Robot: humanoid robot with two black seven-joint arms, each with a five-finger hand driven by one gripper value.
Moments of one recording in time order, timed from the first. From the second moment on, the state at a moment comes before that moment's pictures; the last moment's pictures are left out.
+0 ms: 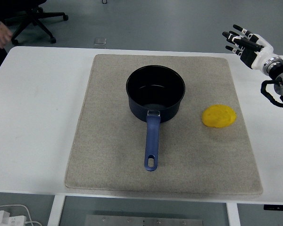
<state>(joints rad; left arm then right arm) 0.02 0.00 0.01 -0.16 0.05 0.07 0.00 1.12 -0.26 0.21 0.38 0.26 0.18 0.11</state>
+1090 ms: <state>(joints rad) 0.02 0.00 0.01 -0.16 0.05 0.07 -0.01 1.12 -0.33 0.20 0.40 0.15 0.31 0.11</state>
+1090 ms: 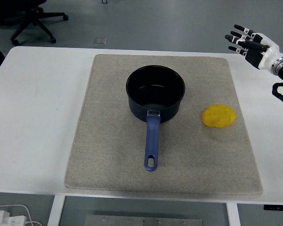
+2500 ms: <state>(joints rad) 0.00 0.00 0.01 -0.17 0.05 0.06 -0.01 1.03 -0.78 0.20 0.86 -0.56 0.61 0.39</state>
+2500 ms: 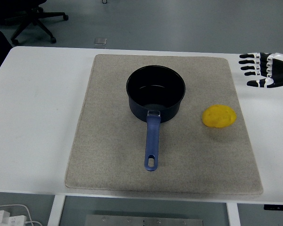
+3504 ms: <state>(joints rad) 0.00 0.00 0.01 -0.17 0.05 0.06 -0.01 0.89 -0.81 0.19 1.26 -0.94 0.14 0.43</state>
